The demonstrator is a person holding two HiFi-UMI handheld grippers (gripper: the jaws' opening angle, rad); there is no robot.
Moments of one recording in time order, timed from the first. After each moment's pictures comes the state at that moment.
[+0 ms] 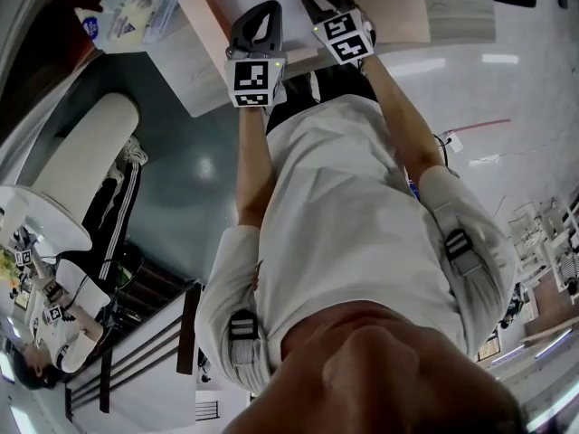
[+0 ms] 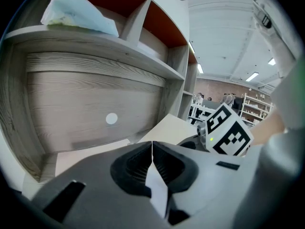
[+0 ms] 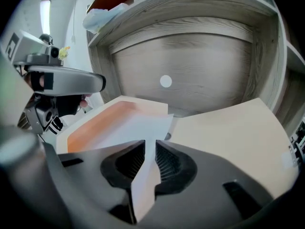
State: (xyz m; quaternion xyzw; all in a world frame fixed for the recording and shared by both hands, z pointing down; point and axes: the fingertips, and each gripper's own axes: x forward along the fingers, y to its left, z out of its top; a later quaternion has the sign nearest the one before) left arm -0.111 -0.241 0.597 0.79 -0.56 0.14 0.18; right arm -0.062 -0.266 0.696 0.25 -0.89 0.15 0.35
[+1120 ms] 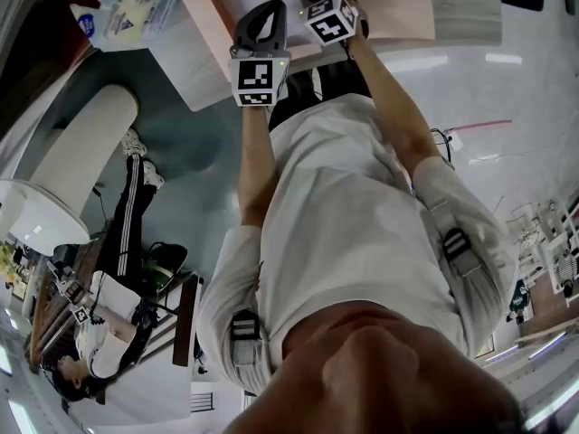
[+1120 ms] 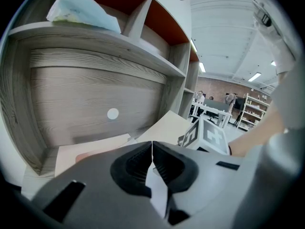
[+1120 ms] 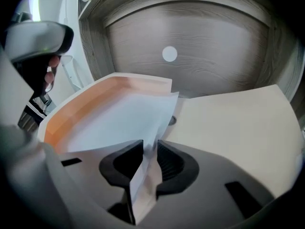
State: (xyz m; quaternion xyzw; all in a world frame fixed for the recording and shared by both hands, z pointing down) left arm -0.110 -0.233 0.608 0.79 -0.57 0.15 0.20; right arm -0.073 -0.269 0.759 0.25 -0.85 0.16 0.44
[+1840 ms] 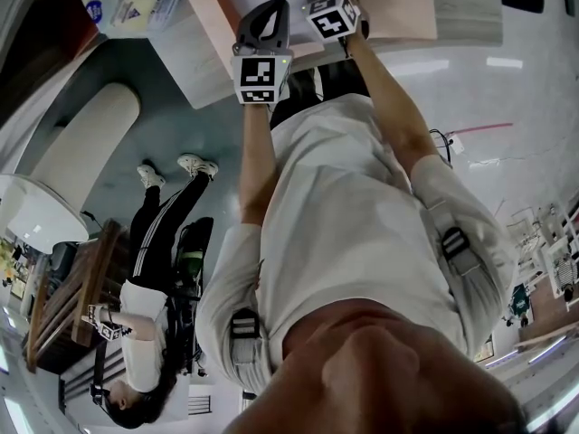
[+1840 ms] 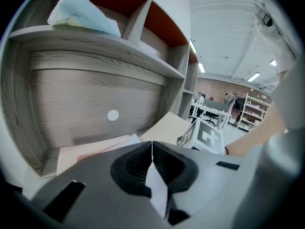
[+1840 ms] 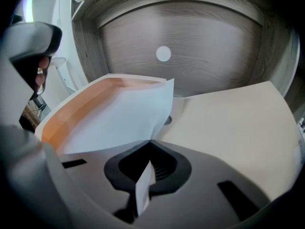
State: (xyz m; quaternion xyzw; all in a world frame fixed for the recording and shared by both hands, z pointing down) left arm -0.109 -0.230 0.600 0.79 -0.57 0.15 0.19; right arm -0.069 -0.275 0.756 0.28 -0.84 0.17 0.44
